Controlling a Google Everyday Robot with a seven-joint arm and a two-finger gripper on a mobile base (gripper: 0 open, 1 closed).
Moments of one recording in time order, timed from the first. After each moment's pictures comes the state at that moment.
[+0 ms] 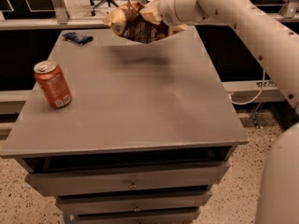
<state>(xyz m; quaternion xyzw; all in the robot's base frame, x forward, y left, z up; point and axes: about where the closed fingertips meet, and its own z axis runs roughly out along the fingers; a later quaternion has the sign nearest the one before) 0.794 -0.022 0.984 -0.46 0.66 0.09 0.58</state>
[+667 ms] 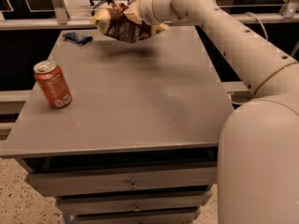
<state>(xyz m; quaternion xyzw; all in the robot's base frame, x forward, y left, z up) 0.838 0.034 0.969 -0.47 0.66 0.10 0.58</state>
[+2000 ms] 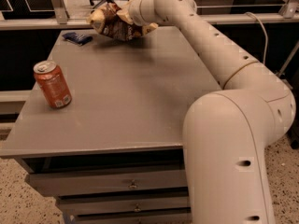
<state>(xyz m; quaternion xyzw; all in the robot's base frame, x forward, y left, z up) 0.894 0.066 0.948 -0.48 0.64 0.06 0.59</state>
